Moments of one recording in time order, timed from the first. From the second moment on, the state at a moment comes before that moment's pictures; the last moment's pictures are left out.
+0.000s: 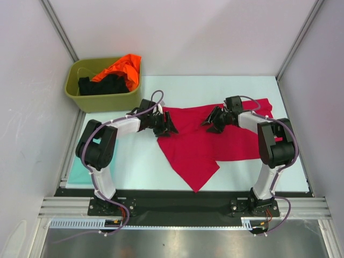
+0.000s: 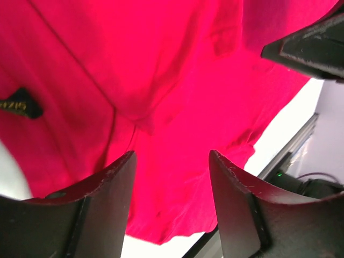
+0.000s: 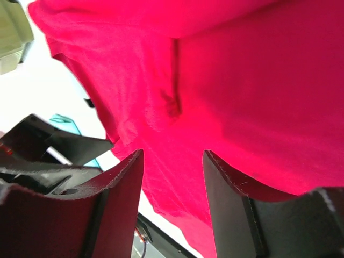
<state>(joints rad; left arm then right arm) -0.40 1.85 1.11 -0.17 0.55 -0.59 0.21 1.86 1.11 -0.20 -0.51 0.82</state>
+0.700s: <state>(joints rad) -0.40 1.96 1.13 -0.13 0.56 -0.67 0.23 1.95 1.13 -0.14 -0.54 0.86</state>
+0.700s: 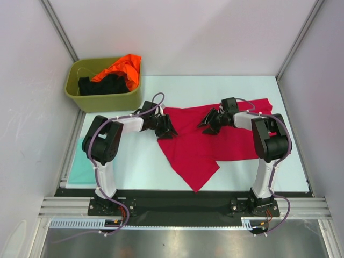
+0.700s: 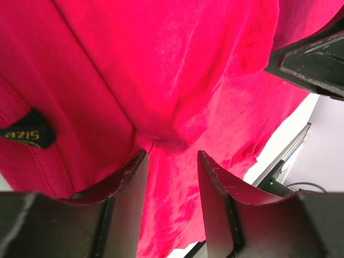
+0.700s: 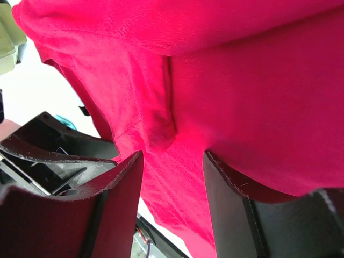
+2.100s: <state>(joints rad) -0.41 2.05 1.31 -0.21 0.58 -0.68 0.25 2.01 1.20 -0.13 -0.57 0.86</state>
